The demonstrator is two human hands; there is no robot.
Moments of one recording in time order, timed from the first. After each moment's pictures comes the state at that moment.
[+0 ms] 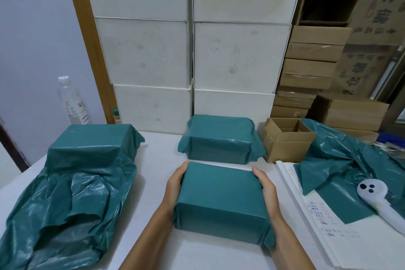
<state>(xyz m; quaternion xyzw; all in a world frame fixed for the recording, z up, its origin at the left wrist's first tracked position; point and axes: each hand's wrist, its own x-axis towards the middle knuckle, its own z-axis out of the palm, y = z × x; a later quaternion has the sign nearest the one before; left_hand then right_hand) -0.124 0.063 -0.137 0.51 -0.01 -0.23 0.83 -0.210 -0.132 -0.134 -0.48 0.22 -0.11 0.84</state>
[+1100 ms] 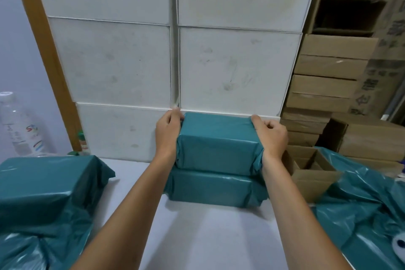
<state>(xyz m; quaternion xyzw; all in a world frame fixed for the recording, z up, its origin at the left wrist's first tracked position) 0.083 -0.032 -0.055 0.67 -0.07 0.06 0.73 -0.006 -0.242 -0.050 -0.66 0.31 -0.44 0.53</state>
